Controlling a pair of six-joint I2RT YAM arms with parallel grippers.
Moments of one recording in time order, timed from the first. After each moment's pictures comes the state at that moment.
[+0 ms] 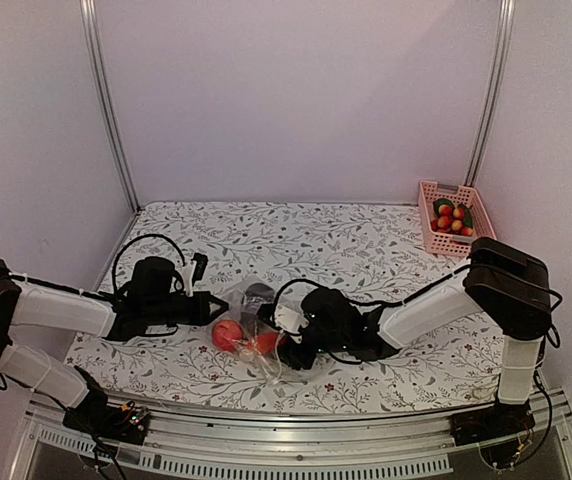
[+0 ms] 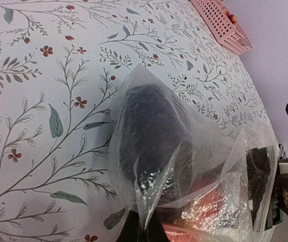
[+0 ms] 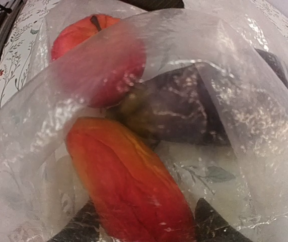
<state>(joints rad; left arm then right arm) -0.62 1.36 0.42 0.36 0.24 -0.53 1.11 1.97 0.96 0.38 -0.05 -0.10</state>
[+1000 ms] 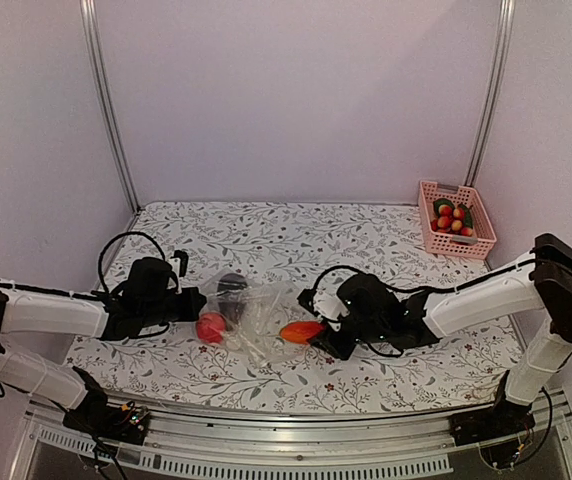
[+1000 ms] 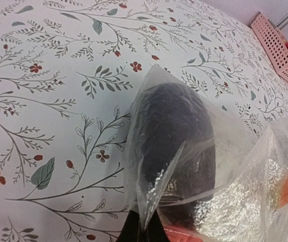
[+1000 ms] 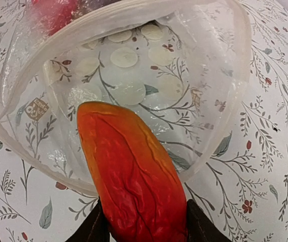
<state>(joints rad) -0.61 1.29 0.43 0.21 -0.09 -0.54 1.05 1.69 0.81 0.12 0.06 -0.03</state>
